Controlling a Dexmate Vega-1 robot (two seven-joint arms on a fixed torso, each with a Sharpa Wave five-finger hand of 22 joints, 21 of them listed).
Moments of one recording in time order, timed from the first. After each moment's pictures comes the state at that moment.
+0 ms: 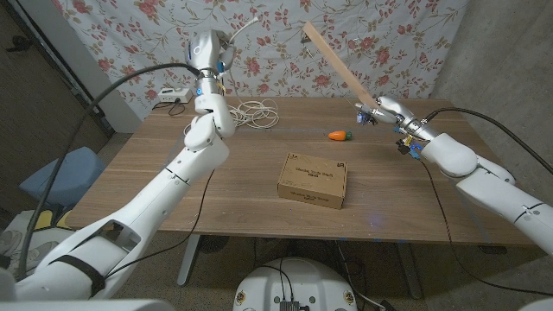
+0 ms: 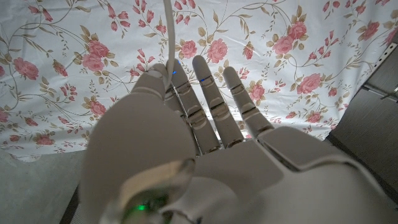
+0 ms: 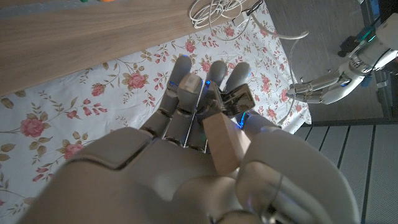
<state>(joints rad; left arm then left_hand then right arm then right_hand) 0.67 0.50 0.53 -1.86 0.68 0.61 0.61 1.15 0.12 0.21 -0.09 0.39 1.05 -0.07 0.37 0.21 1.05 -0.13 0.57 0.47 0.88 -0.12 0.44 0.35 0.35 0.07 0.81 0.37 -0.98 -0.93 -0.30 -1.70 0.21 0.40 0.03 0.46 0.15 0.65 0.09 0.22 0.87 0.09 1.07 0.50 0.95 0.03 0.88 1.20 0.89 -0.08 1.57 1.24 0.42 -0.05 1.52 0.19</state>
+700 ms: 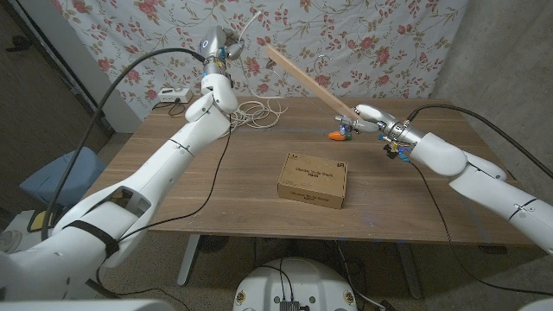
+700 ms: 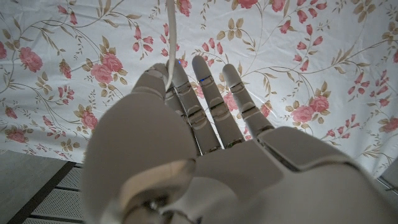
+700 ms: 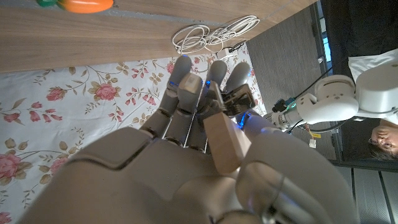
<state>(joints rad) 0.41 0.44 0.57 -1.60 0.36 0.48 0.48 1.16 0.12 0.20 -0.09 0.40 1.05 -0.07 0.36 0.22 1.05 -0.13 0.57 0.49 0.88 -0.12 0.41 0.35 0.36 0.06 0.84 0.39 -0.94 -0.94 -0.35 -1.76 -0.02 0.41 0.07 0.44 0.16 0.66 0.09 0.22 0.87 0.09 1.08 0.49 0.96 0.03 0.88 1.19 0.89 -0.08 1.57 1.24 0.42 -0.05 1.52 0.19</state>
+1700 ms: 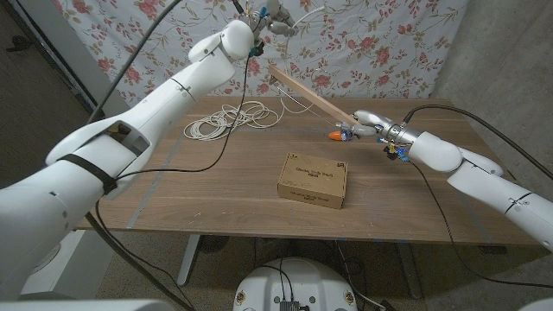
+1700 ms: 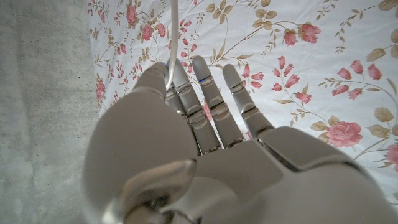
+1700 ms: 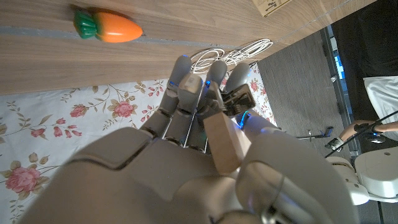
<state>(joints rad) 0.06 0.46 0.78 -1.48 0.23 0.31 -0.04 1.18 0.11 0.20 -0.09 0.41 1.06 -0.05 0.35 0.22 1.05 -0.13 0.56 0.51 0.89 -0.12 0.38 0.36 0.34 0.05 0.87 0.39 -0.87 -0.94 -0.41 -1.69 -0.03 0.36 0.12 0.44 0.16 0.66 0.09 0.22 0.87 0.10 1.10 0.48 0.96 0.03 0.88 1.19 0.89 -0.08 1.57 1.24 0.42 -0.05 1.52 0.19</state>
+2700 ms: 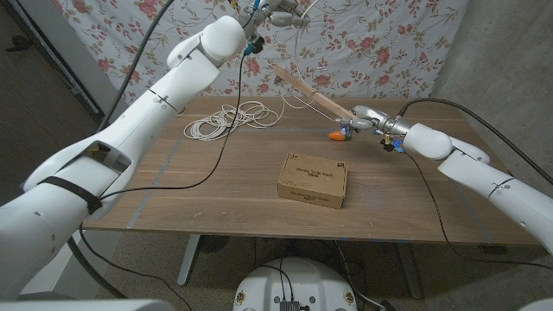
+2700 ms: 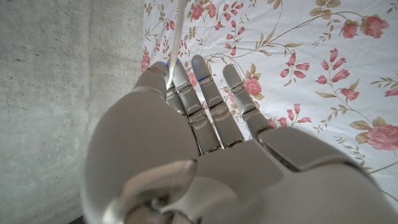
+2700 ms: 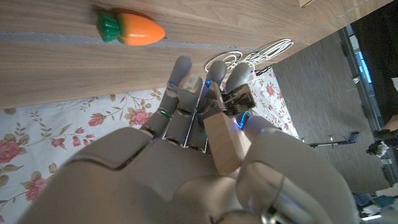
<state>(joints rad) 0.27 0.57 0.59 -1.78 0.08 0.24 -0.05 1.19 0.11 0.19 -0.10 0.41 1.07 -0.05 0.34 0.22 1.06 -0.13 0.54 0.52 0.91 -0.13 0.38 0.37 0.33 0.06 0.90 0.38 -0.72 -0.87 -0.49 -1.54 -0.02 0.30 0.19 0.43 0.16 0.67 0.09 0.21 0.87 0.10 1.11 0.47 0.96 0.03 0.88 1.18 0.89 -0.09 1.57 1.24 0.43 -0.04 1.52 0.19</state>
